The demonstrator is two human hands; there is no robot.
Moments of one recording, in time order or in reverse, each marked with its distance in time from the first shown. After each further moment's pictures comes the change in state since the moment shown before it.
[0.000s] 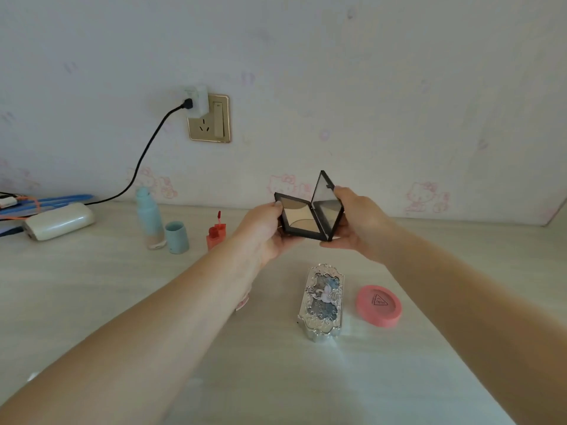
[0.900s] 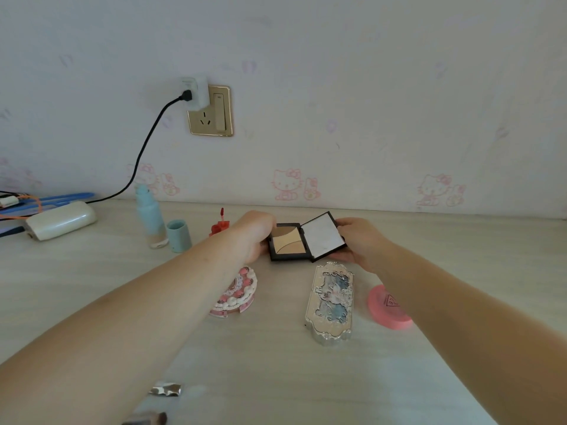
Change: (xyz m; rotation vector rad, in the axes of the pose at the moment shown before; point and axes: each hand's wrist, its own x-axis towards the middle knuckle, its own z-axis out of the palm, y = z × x) left_hand 0.033 -0.003 -0.033 0.447 0.233 -0.007; right_hand 0.053 0.055 -0.004 -0.062 -0.044 0.022
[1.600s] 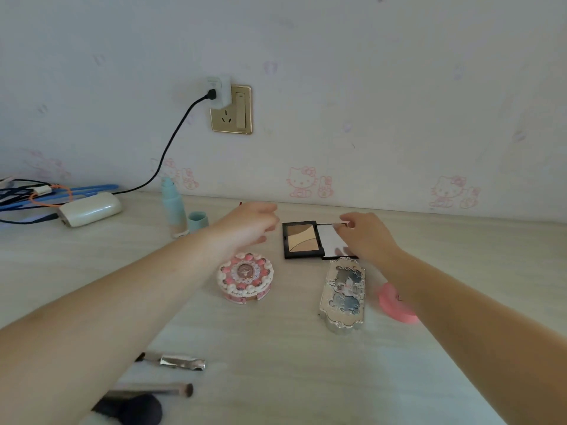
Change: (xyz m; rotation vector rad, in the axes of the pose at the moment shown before) left_hand -0.030 0.001 -0.051 0.408 -0.134 0.272; right_hand -0.003 0.005 0.004 -0.753 0.224 -0.296
